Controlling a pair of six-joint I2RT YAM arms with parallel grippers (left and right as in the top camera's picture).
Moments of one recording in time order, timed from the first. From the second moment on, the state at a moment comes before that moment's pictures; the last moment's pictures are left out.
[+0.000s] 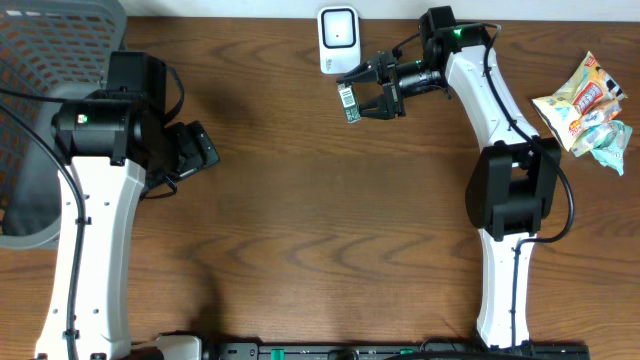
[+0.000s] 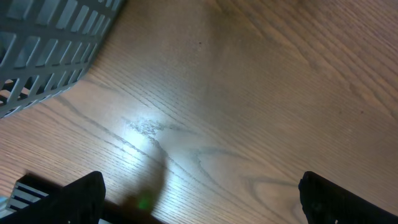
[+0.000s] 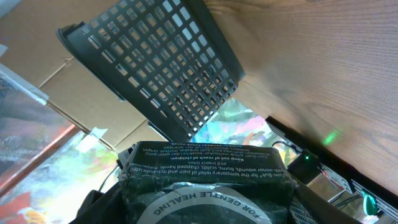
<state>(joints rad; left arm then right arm) -0.02 1.47 1.61 -1.48 -0.06 -0.52 0.17 2.39 2.18 -1.24 -1.30 0.74</state>
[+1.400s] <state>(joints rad) -0.02 1.47 1.61 -1.48 -0.06 -0.52 0.56 2.39 2.07 -1.09 0.30 0.66</state>
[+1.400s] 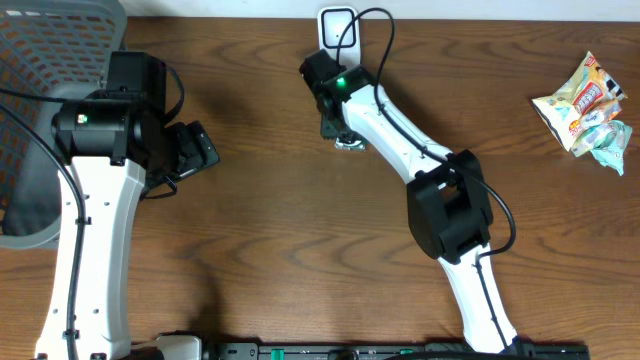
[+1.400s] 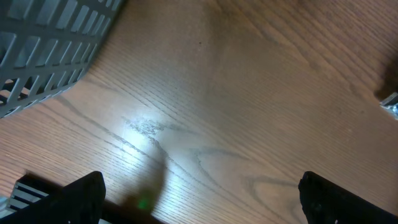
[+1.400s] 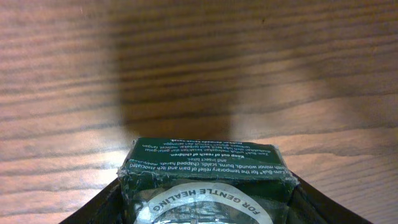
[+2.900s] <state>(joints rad) -0.02 1.47 1.61 -1.48 -0.06 -0.52 0.45 2.42 2.06 -1.07 0.04 0.32</state>
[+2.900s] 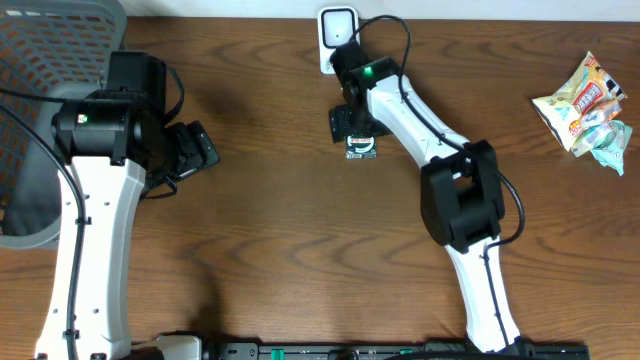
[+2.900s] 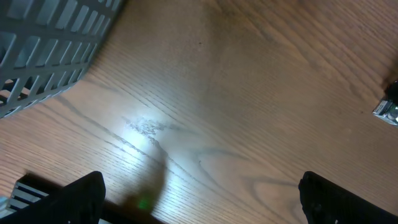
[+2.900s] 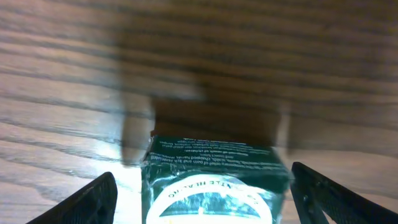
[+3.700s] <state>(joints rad) -0.02 1.47 1.61 -1.48 -0.06 -0.52 0.45 2.44 2.09 -1.06 0.03 0.32</state>
